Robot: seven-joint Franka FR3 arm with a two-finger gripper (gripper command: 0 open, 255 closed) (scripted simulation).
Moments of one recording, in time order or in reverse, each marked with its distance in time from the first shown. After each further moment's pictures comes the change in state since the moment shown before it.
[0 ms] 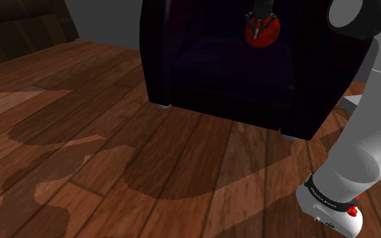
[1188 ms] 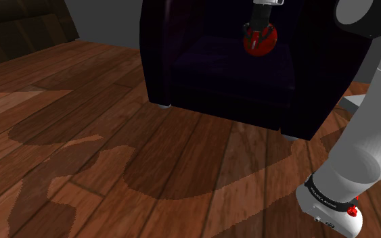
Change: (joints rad) arm 0.016 -0.044 0.002 -0.179 -0.014 0.138 -0.007
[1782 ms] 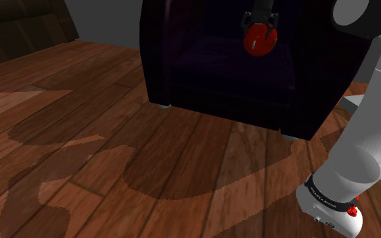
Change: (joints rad) arm -0.006 0.017 0.000 0.106 0.004 -0.088 0.001
